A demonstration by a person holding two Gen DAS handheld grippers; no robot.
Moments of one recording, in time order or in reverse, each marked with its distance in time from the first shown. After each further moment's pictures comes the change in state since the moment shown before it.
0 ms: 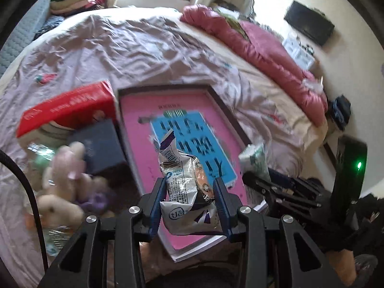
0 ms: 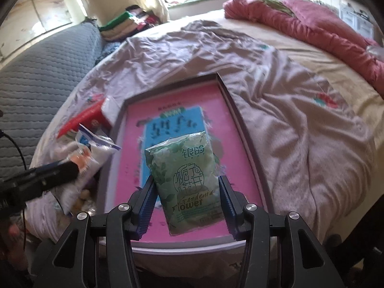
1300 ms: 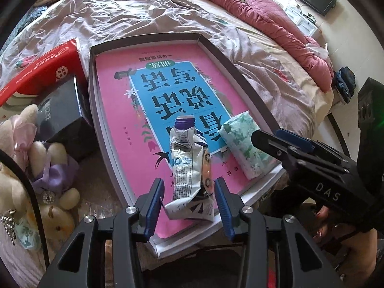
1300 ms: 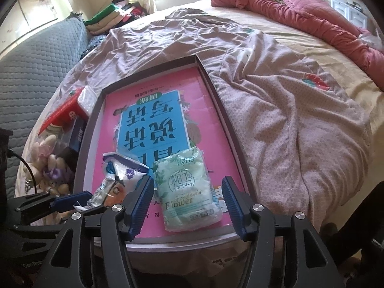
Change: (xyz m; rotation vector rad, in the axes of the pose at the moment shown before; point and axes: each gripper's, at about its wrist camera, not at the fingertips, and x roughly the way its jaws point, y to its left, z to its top) left arm 0.052 -0.017 -0.025 0.048 0.177 0.018; right arm 0.007 -0.016 -0.005 0.031 0.038 -0.053
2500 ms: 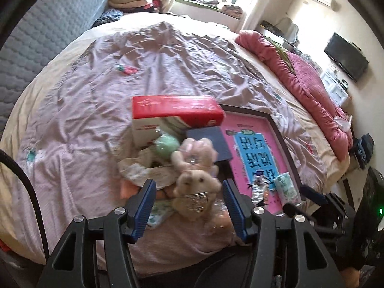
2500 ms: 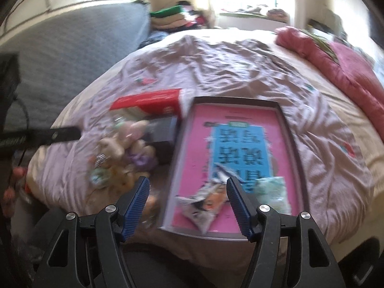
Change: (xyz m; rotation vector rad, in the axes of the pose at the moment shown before) left arm -0.160 0.136 -0.039 -0.283 -0.265 0.139; right arm -0.056 0.144 -0.022 -0.379 -0.077 0.140
